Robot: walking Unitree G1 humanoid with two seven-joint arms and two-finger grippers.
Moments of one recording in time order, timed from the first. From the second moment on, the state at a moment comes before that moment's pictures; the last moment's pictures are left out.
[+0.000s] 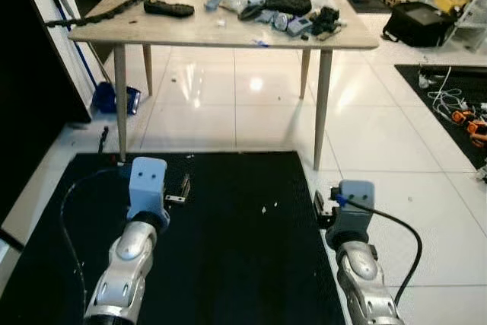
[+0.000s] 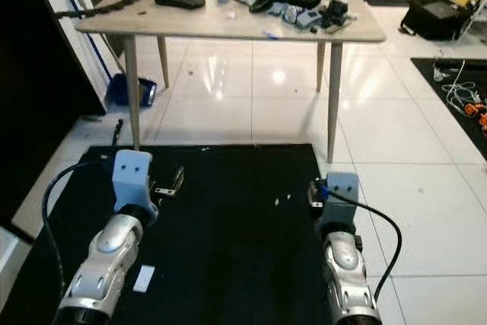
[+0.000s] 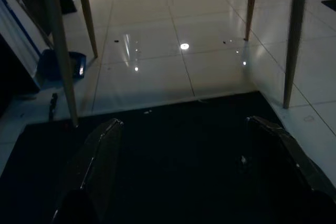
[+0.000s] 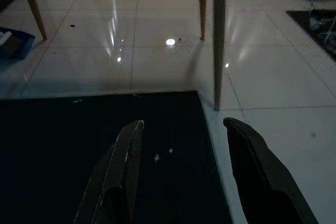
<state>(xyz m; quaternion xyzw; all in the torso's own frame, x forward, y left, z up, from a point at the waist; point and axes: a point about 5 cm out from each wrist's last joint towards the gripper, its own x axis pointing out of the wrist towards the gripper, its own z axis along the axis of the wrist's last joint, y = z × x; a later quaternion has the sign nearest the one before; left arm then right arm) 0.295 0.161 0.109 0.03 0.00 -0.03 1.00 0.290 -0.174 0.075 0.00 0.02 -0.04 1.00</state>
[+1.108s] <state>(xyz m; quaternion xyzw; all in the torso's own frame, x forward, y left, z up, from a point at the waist) 0.296 0.165 0.110 0.03 0.00 -0.02 1.00 0.291 -0.163 0.075 0.00 0.03 -0.02 1.00</state>
